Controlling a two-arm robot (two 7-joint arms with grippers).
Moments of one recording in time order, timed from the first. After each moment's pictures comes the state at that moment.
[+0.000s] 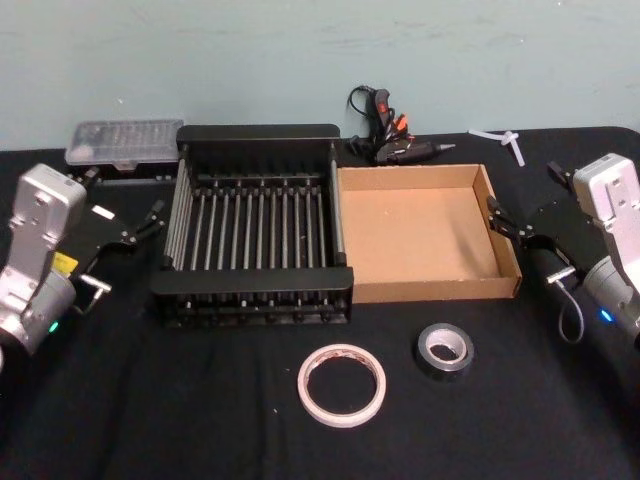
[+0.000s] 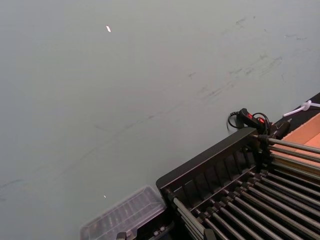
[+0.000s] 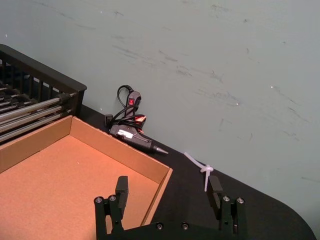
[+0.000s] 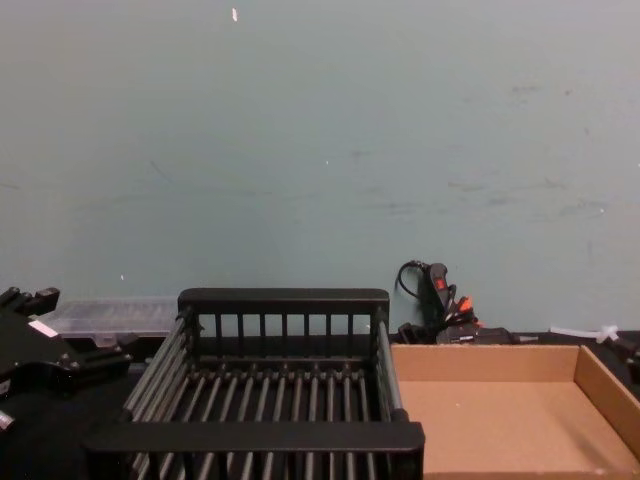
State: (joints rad) left arm -0.20 0.60 0.45 -1.41 -0.25 -0.12 0.03; right arm 0.20 0.60 -0.45 -1.41 0.25 -0.12 -0.03
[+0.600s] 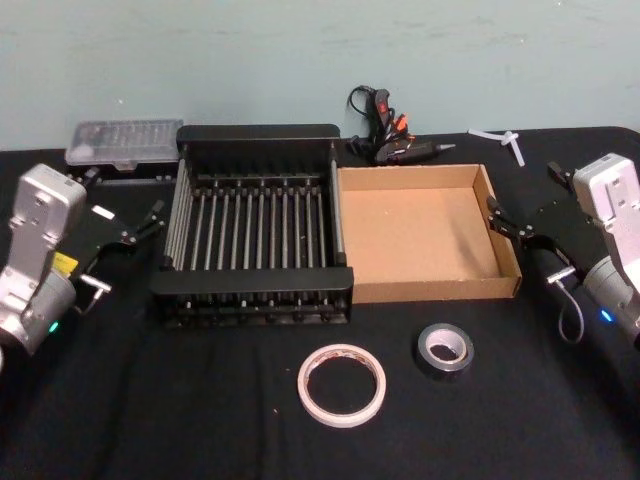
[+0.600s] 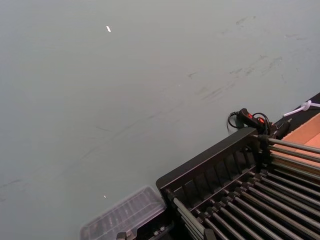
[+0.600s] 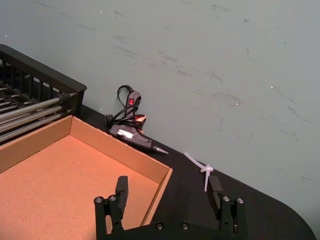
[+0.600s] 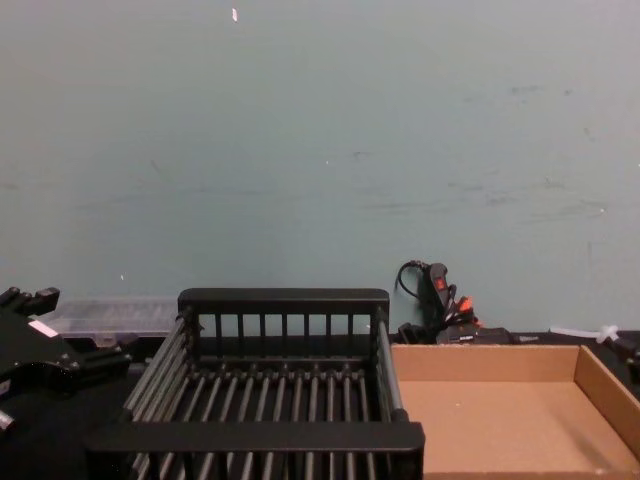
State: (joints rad) left arm -0.20 0.60 0.45 -1.41 -0.25 -0.12 0.03; right arm 0.20 0.60 -0.45 -1.41 0.25 -0.12 -0.03
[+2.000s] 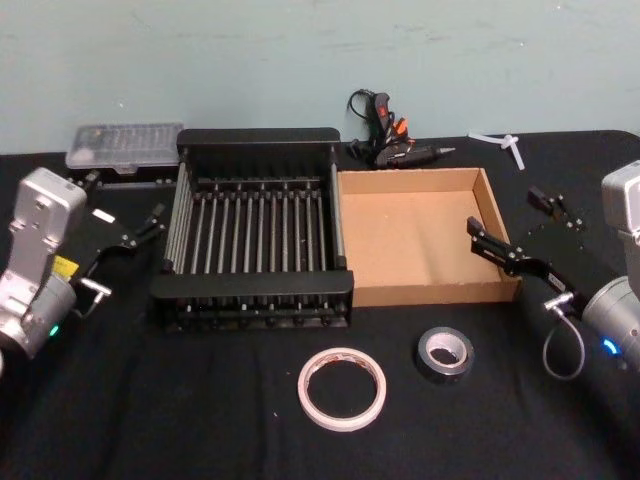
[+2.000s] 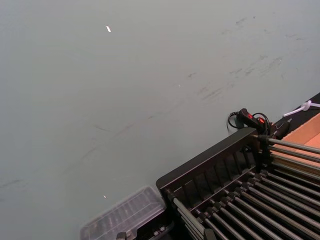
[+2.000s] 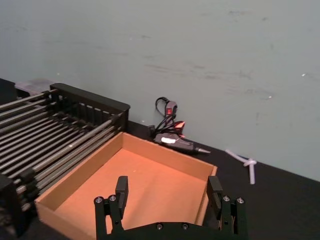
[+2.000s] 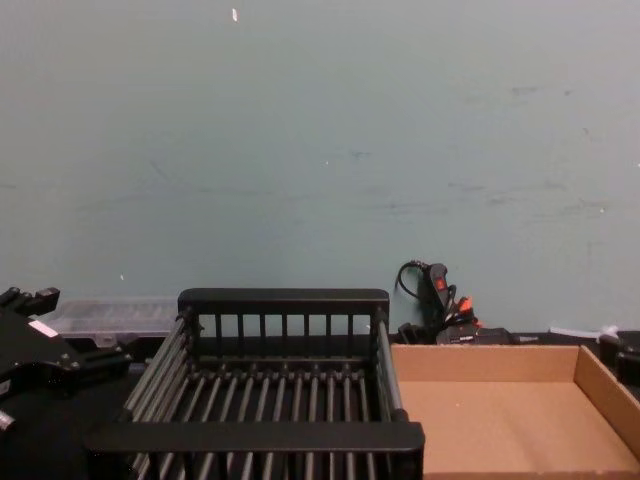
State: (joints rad) left arm -0.20 0.60 0.45 -1.41 -0.25 -0.12 0.03; right arm 0.02 0.58 -0.31 -1.64 0.39 -0.01 0.10
